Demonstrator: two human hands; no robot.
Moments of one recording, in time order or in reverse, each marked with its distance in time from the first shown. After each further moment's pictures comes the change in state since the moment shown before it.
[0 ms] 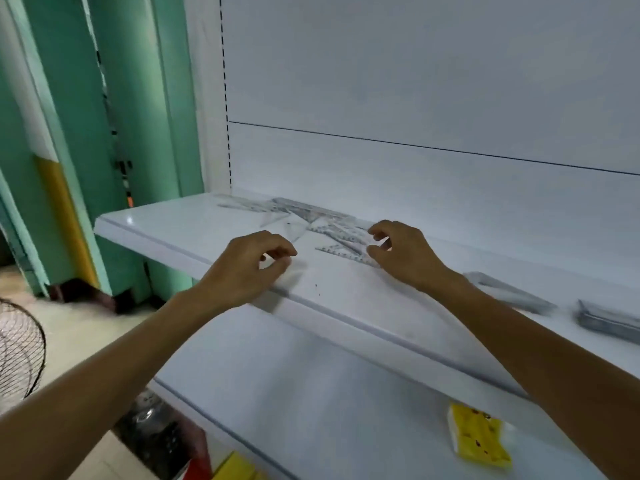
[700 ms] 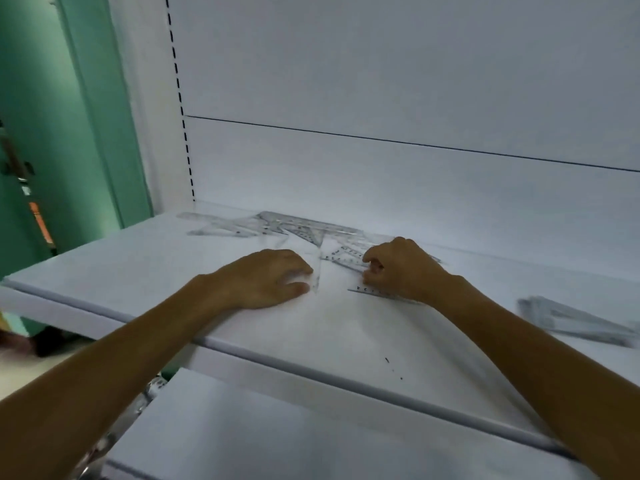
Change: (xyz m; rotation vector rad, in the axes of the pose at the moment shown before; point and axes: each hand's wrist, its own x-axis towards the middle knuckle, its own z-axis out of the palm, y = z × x) left_hand 0.126 -0.133 0.017 0.207 -0.547 0.221; right_hand 0.092 -0.010 0.059 -0.491 -0.174 0.005
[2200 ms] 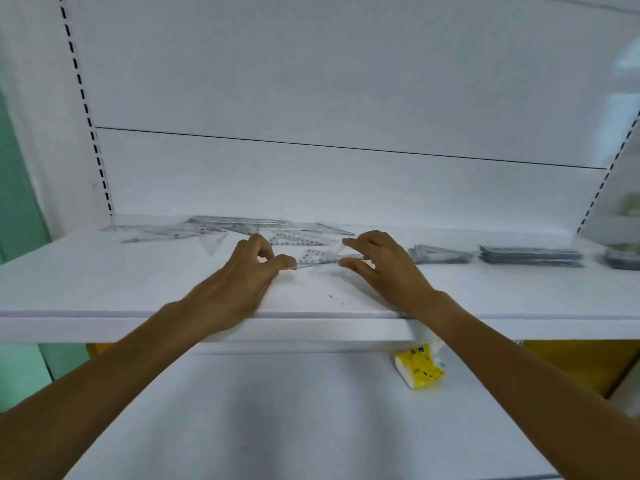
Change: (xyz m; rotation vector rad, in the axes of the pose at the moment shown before) left_hand -0.063 0.060 0.002 -0.118 0.250 0.252; right_hand -0.132 -0.043 -0.021 0.107 0.370 0.220
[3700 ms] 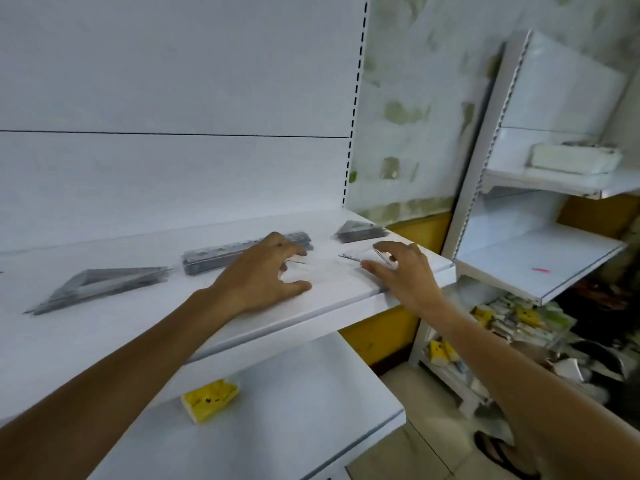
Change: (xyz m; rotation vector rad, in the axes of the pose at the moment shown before) left_hand 0.252 0.369 0.228 -0.274 -0.199 0.331; right_hand -0.215 0.382 -0.216 -0.119 0.224 0.723
